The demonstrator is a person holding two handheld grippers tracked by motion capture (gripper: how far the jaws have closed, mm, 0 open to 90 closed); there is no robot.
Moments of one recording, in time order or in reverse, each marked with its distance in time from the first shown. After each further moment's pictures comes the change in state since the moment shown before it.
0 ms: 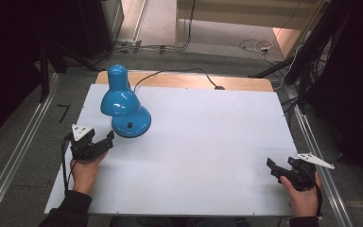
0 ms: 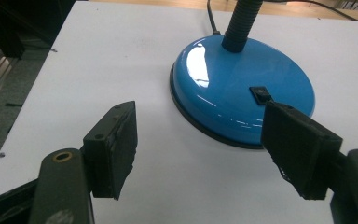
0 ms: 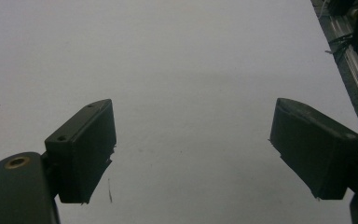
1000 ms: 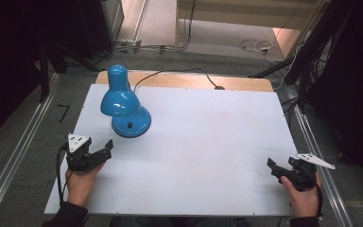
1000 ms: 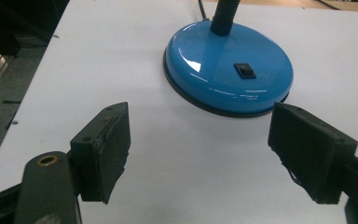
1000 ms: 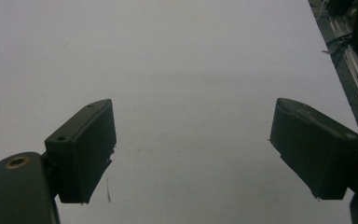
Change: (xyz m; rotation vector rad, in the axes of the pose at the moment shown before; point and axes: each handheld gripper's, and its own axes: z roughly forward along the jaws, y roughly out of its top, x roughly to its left) left arm -0.002 -0.015 -0.028 0.007 -0.017 0.020; right arm -0.001 0.000 -0.001 -0.002 -0.001 0.005
